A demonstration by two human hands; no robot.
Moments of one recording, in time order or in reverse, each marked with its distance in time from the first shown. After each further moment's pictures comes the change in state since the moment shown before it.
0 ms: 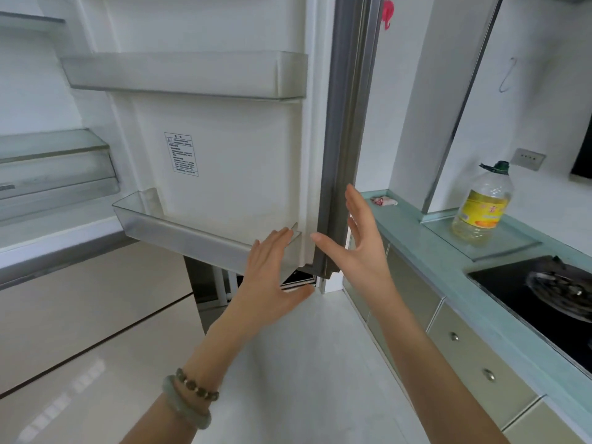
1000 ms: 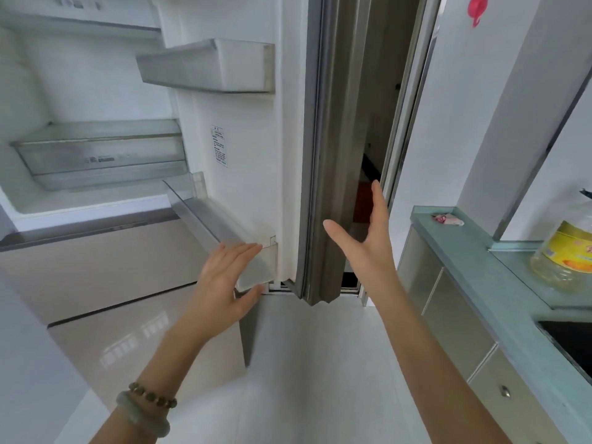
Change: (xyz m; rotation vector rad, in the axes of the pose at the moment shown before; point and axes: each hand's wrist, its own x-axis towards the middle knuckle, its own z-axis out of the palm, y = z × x) left_hand -0.059 0.005 -0.031 0.365 0.105 -0.148; right_hand 0.019 0.014 -0.017 0.106 -0.147 0.034
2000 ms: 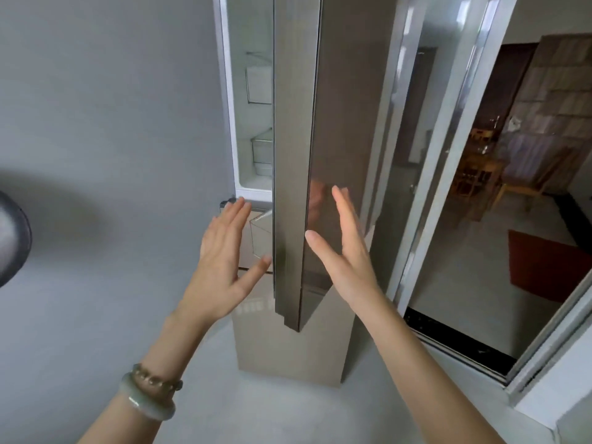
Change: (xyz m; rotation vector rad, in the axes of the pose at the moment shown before) left_hand -0.119 -0.027 -0.142 0.336 0.449 -0.378; right_hand -0.039 -0.057 0.195 0.258 -0.693 -0.260
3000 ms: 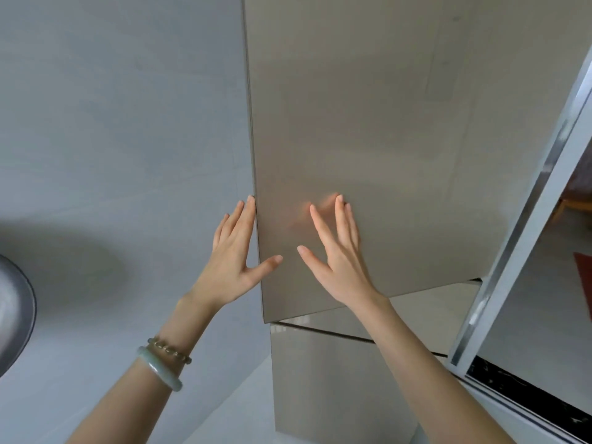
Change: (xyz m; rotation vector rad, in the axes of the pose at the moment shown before) left_hand 0.145 -0.267 0.002 0.097 -0.108 -0.060; right_hand 0.232 0.118 0.182 -0.551 -0.068 -0.203
